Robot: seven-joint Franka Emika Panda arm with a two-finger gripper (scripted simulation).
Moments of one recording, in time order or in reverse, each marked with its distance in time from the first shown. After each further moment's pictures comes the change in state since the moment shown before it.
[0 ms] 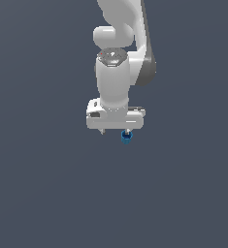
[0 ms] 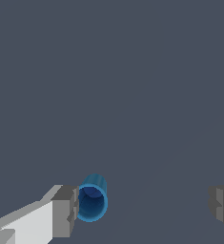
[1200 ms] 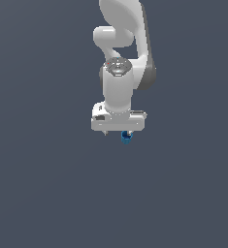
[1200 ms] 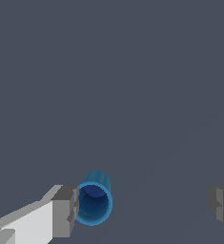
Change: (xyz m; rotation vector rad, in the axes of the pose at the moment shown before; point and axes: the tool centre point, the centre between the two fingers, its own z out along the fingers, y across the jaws) arm -0.015 -0.009 0.027 -0.011 -0.013 -0.010
